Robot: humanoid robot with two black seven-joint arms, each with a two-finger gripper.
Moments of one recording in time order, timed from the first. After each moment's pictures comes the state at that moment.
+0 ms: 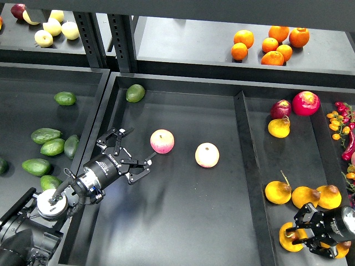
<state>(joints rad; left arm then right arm) -0.24 0.00 -1.31 -0.86 0.02 -0.49 0.49 0.69 -0.68 -0.06 0.86 0.11 0.58 -0.49</state>
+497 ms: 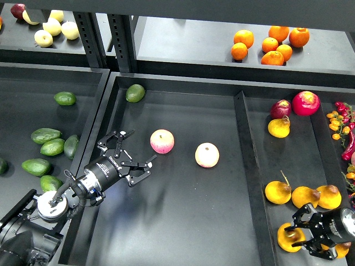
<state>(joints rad) -0.23 0.00 -1.30 -0.86 0.02 -0.49 0.49 0.68 -0.69 -0.04 0.86 0.10 0.58 -0.49</state>
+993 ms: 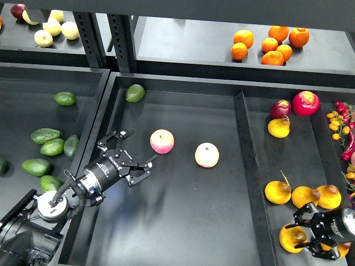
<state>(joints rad) -0.23 0.00 -1.30 -0.86 0.02 -0.49 0.49 0.73 -0.79 -0.04 0.88 0.08 0.58 -0.49</state>
